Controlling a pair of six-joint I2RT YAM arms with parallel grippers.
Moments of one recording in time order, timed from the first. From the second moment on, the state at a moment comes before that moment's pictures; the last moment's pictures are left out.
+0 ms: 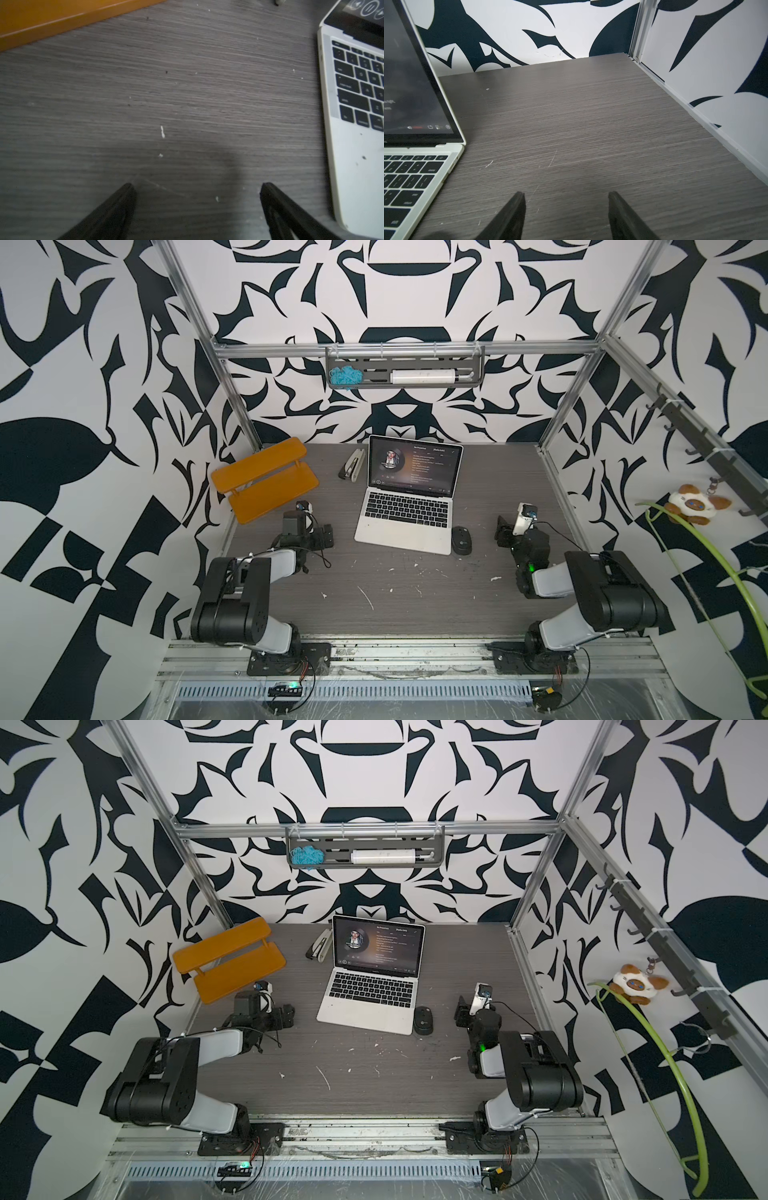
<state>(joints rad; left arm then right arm) -0.05 1.51 0.48 0.26 0.09 -0.15 0.03 1.54 0.20 1.04 0.10 0.08</state>
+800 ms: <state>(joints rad) -0.05 1.52 0.48 0.28 0.08 -0.14 0.03 1.55 0.21 1.04 0.09 0.06</state>
